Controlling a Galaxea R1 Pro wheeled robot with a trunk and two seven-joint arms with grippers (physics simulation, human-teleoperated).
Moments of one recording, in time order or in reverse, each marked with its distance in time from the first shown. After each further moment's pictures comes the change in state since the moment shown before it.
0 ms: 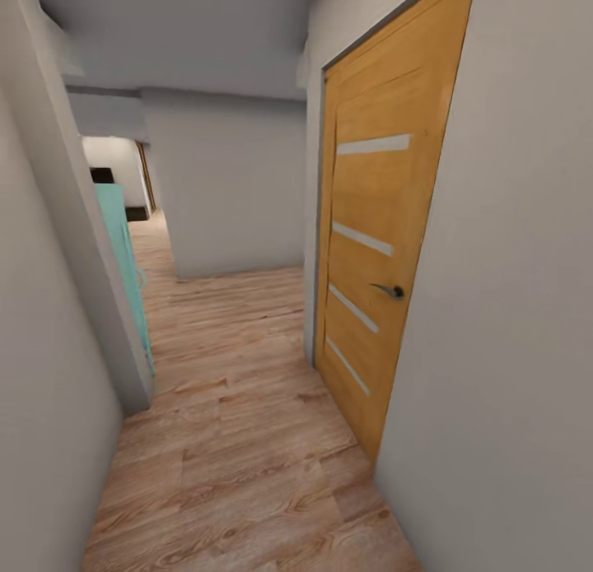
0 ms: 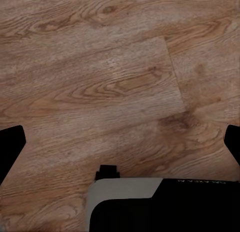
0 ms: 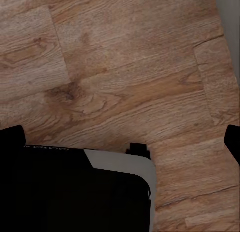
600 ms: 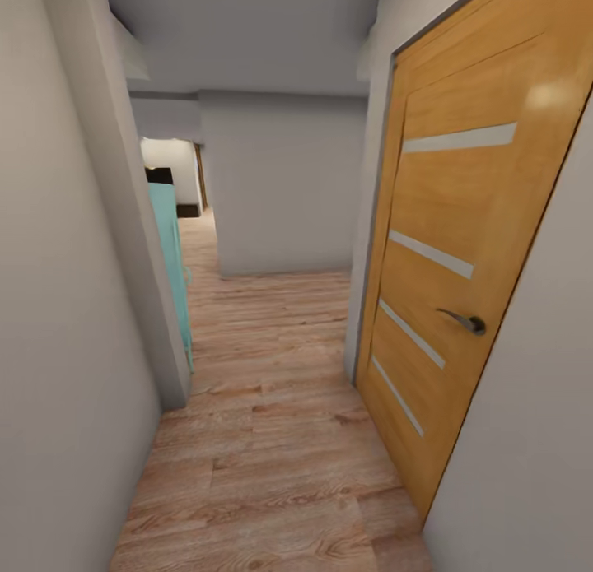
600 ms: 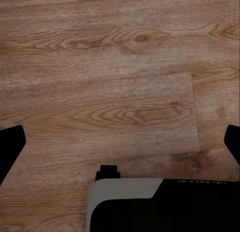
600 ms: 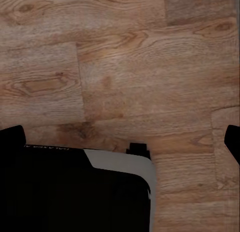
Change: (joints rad) left arm 0.000 0.002 0.000 0.000 0.001 0.000 0.000; right arm 0.000 0.000 0.001 0.000 0.000 0.002 0.000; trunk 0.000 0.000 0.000
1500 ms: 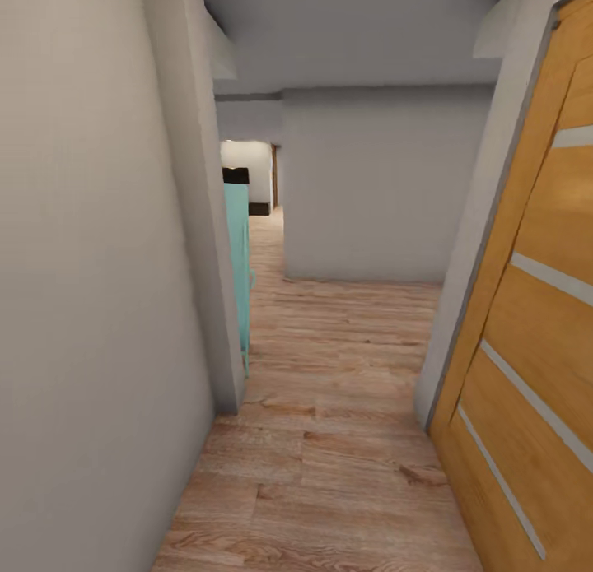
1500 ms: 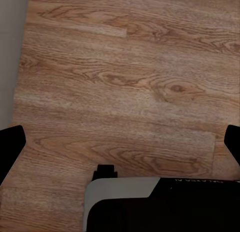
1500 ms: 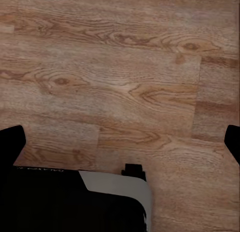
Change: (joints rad) left arm 0.000 -0.008 -0.002 -0.006 0.000 0.010 0.001; right arm 0.000 0.000 -0.002 -0.002 -0.004 -0.088 -0.018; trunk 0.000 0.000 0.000
